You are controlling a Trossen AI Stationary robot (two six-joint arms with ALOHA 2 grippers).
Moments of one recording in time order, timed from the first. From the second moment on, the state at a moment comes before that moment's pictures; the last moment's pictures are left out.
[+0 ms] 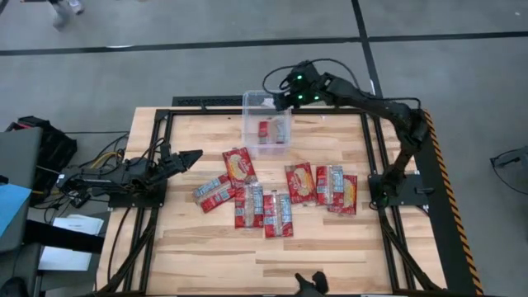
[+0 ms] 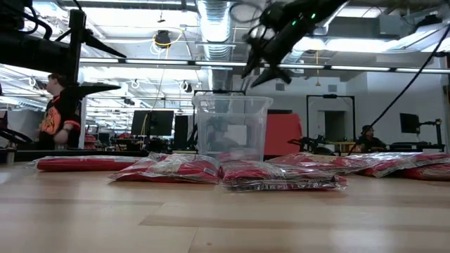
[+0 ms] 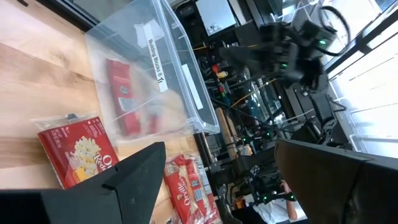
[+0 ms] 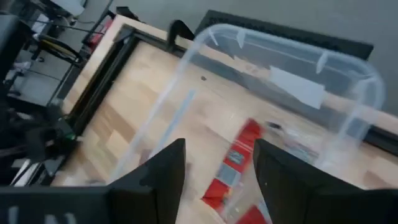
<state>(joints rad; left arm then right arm) -0.03 0.05 0.02 0.14 -0.61 -1.12 -0.62 1.71 1.55 -0.53 -0.16 0.55</state>
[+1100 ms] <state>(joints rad) -0.03 0.05 0.02 0.07 -0.61 -1.13 -0.15 1.57 0.87 -0.61 0.00 1.00</state>
